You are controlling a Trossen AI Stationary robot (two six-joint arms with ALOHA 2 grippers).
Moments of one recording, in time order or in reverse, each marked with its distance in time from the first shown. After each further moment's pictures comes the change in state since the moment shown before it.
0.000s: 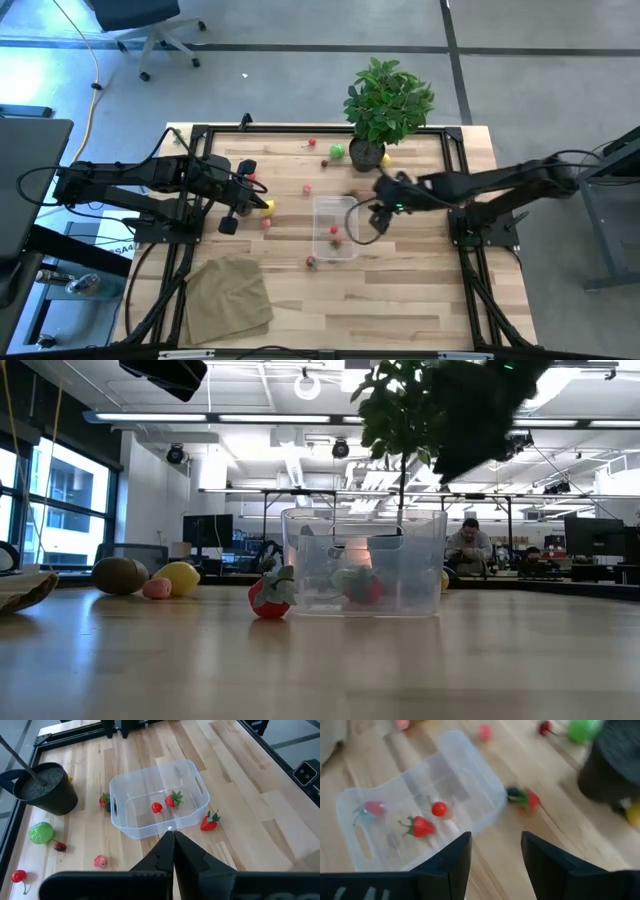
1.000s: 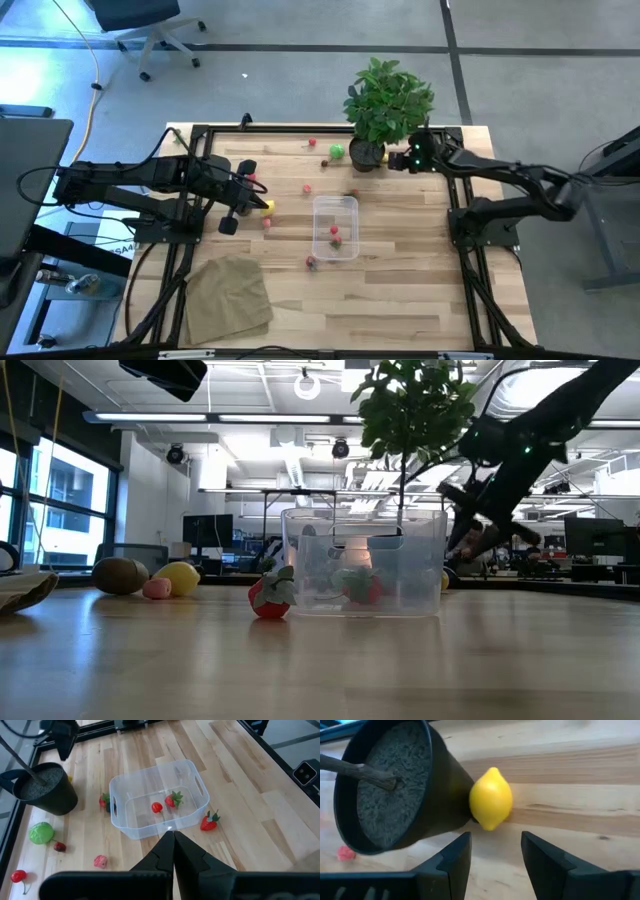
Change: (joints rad) left arm 0.000 0.000 0.000 0.000 0.000 0.000; right arm -0.800 -0.005 -0.360 0.416 -0.315 0.205
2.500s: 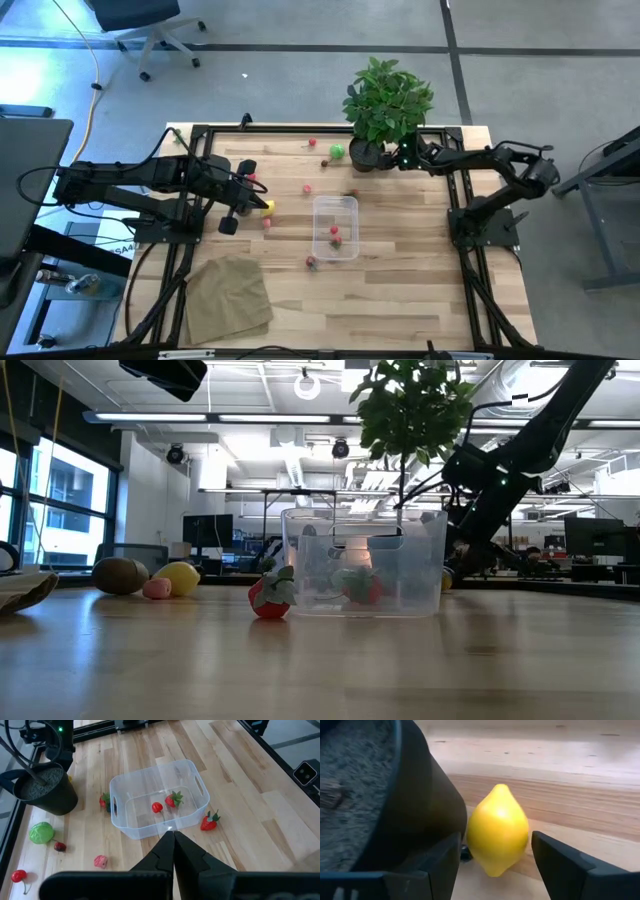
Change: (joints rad) left arm 0.000 0.000 0.000 0.000 0.000 0.000; right arm -0.020 0.271 0.001 0.285 0.056 -0.181
